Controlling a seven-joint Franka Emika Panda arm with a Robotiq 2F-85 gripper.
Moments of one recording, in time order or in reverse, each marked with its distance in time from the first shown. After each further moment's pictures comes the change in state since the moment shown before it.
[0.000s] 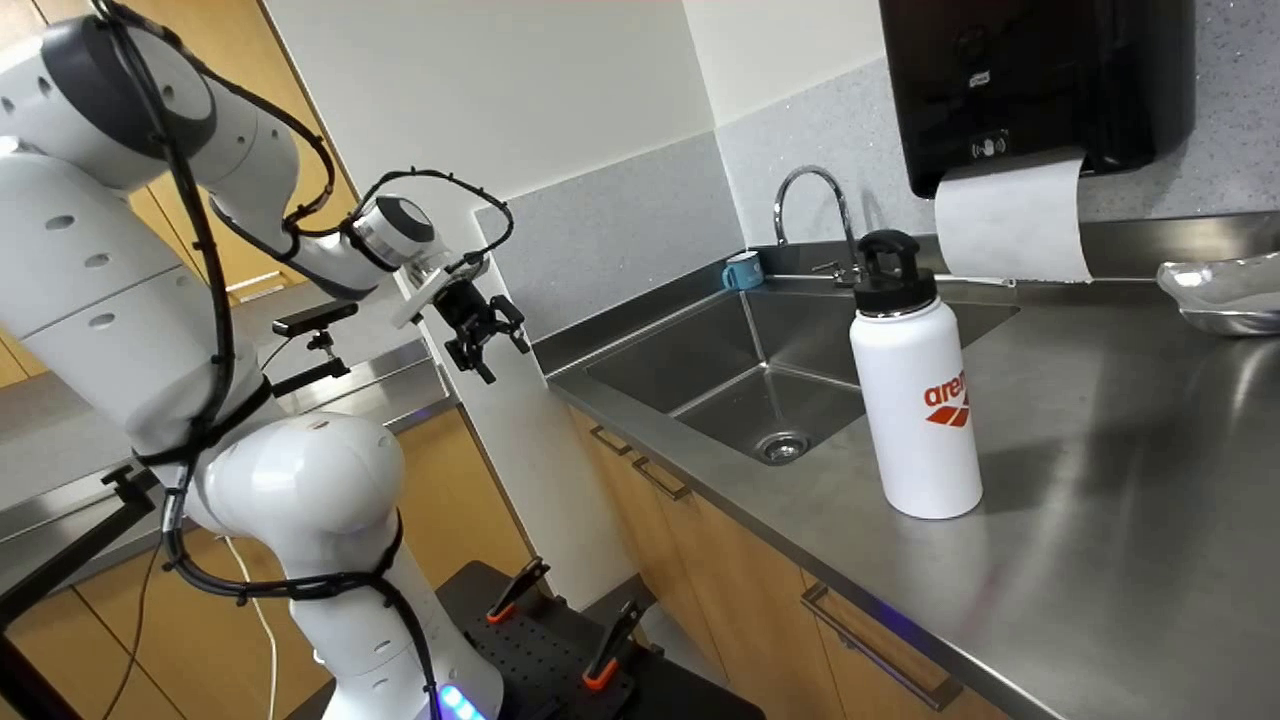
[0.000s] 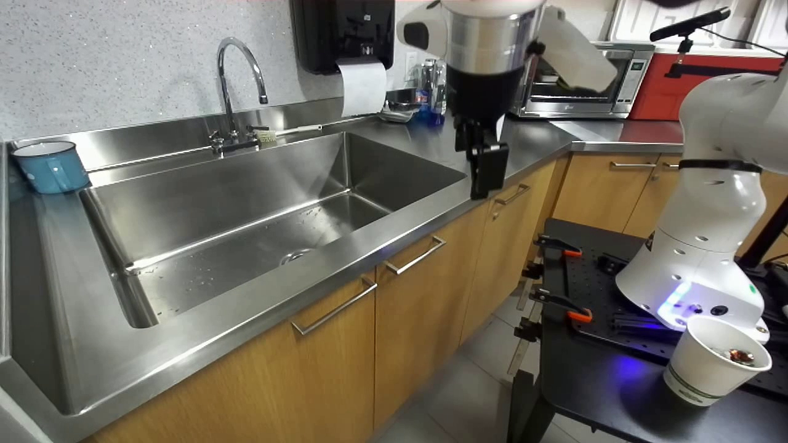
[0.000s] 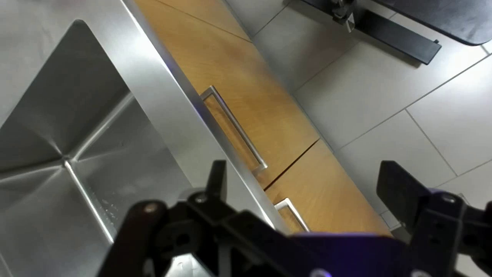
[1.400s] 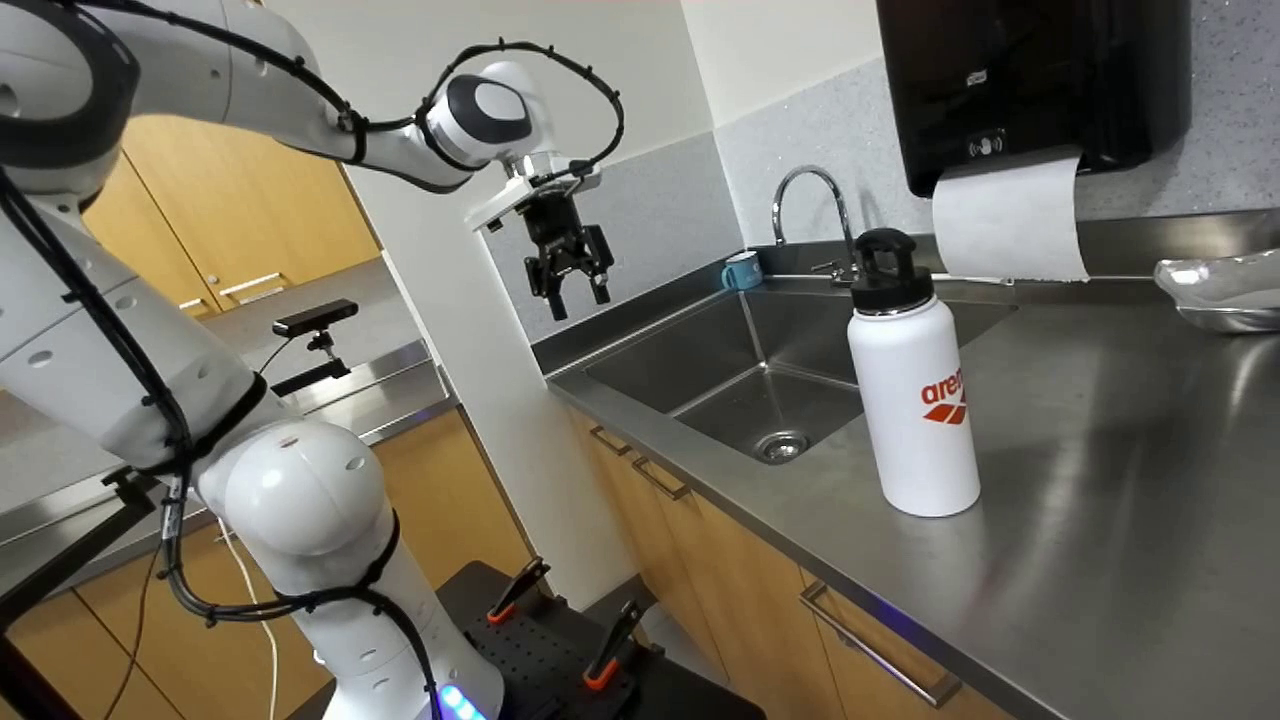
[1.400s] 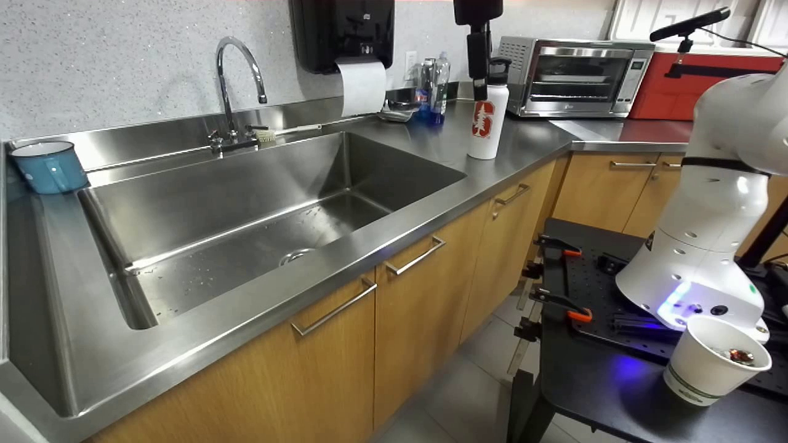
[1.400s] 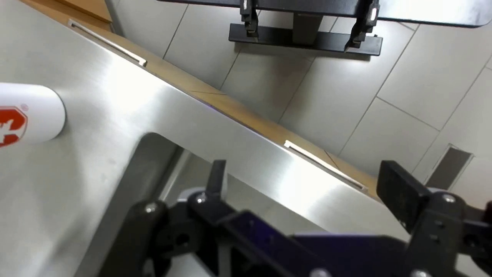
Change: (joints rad) arm -0.247 -0.141 -0.344 0.067 0.169 -0.169 -0.301
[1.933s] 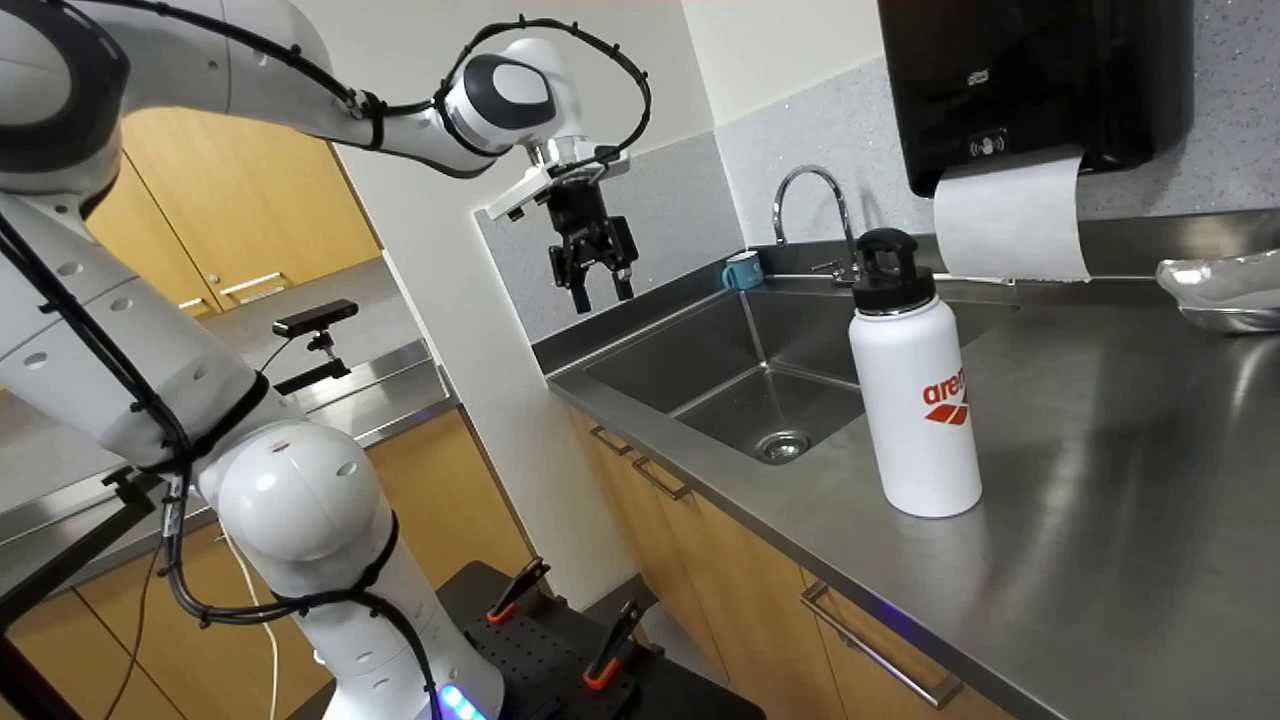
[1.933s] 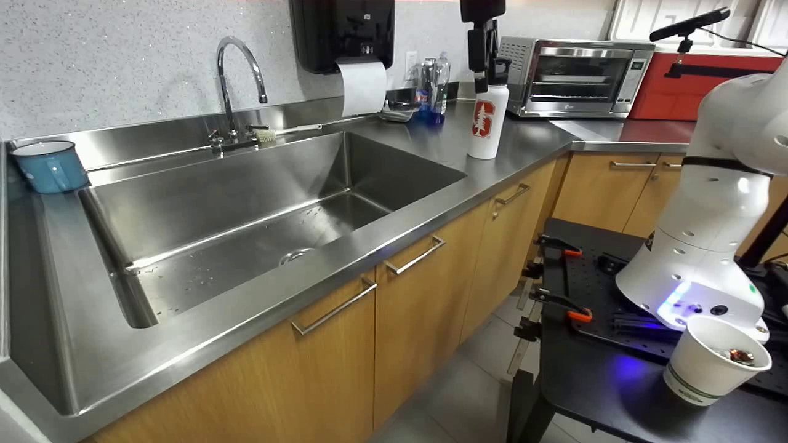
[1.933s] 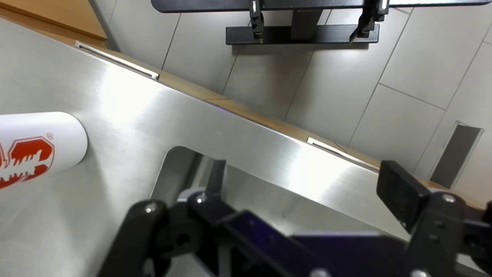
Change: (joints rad) arm -0.066 0.003 -0.074 0.013 0.004 0.005 -0.005
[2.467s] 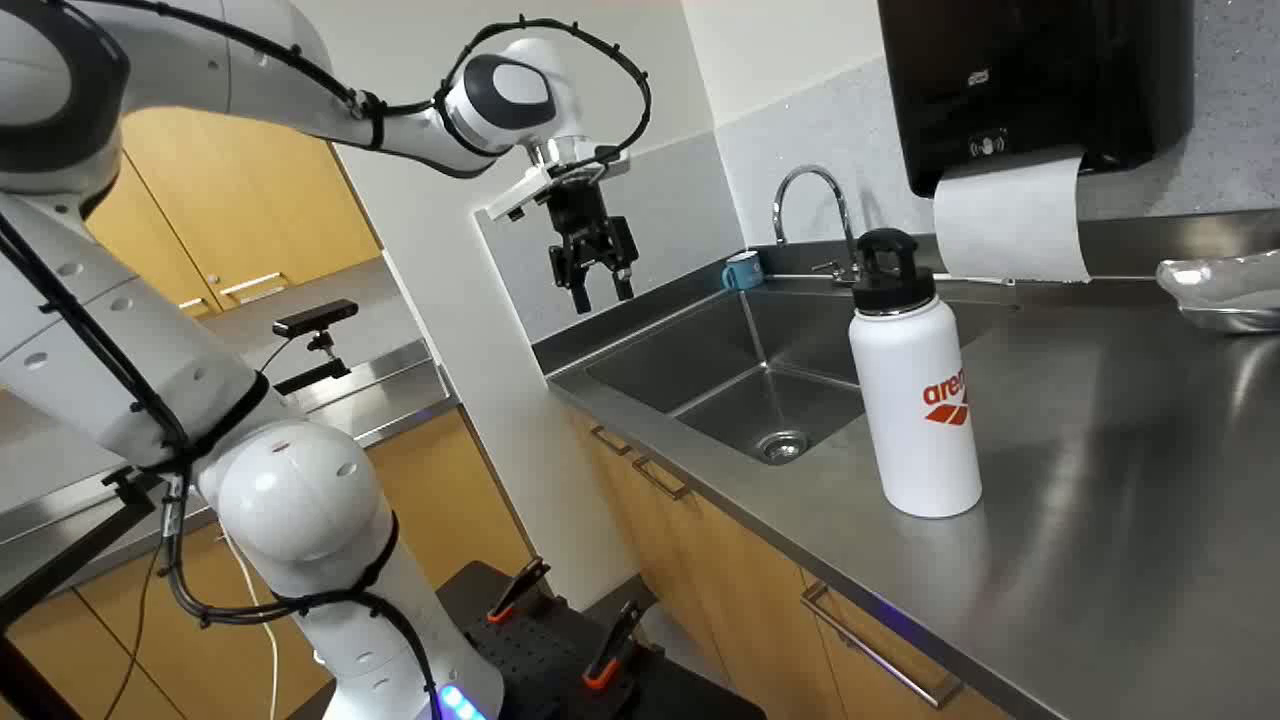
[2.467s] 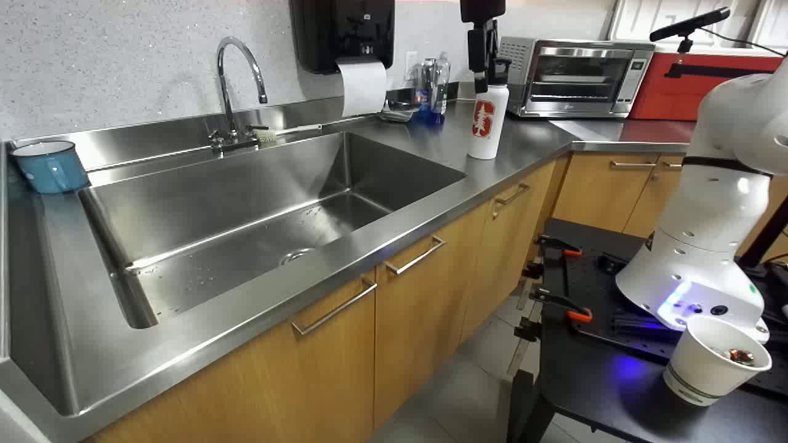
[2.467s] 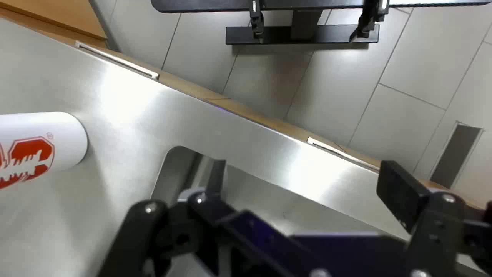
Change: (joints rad) arm 0.000 0.000 0.000 0.000 0.000 0.000 0.000
